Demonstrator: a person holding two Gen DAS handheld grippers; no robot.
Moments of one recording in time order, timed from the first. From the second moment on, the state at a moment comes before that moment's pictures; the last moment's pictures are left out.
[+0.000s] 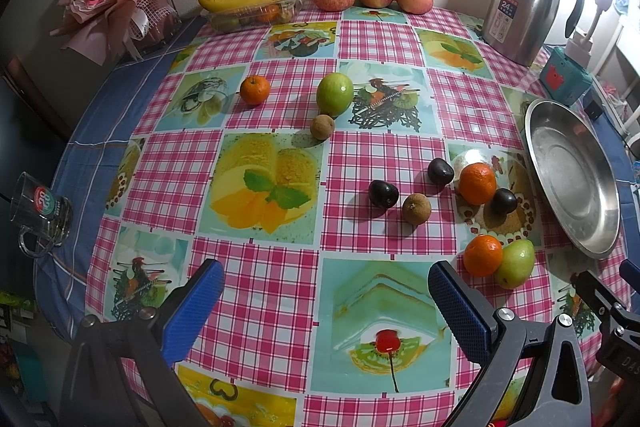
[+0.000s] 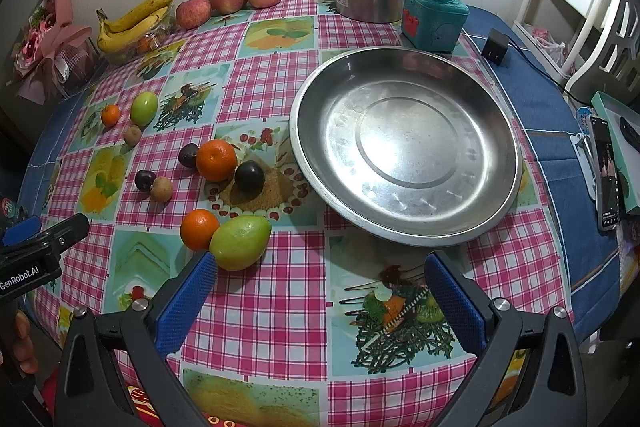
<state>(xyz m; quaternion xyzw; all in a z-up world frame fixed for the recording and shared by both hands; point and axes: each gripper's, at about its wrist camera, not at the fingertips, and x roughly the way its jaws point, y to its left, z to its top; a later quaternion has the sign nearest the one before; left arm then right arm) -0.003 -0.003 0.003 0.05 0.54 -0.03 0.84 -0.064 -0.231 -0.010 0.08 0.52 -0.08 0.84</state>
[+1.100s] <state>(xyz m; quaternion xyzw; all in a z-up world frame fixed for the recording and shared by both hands) 0.075 -0.027 -0.015 -0.02 0.59 -0.02 0.81 -0.012 -0.219 -0.017 0.15 0.56 -0.09 0.81</state>
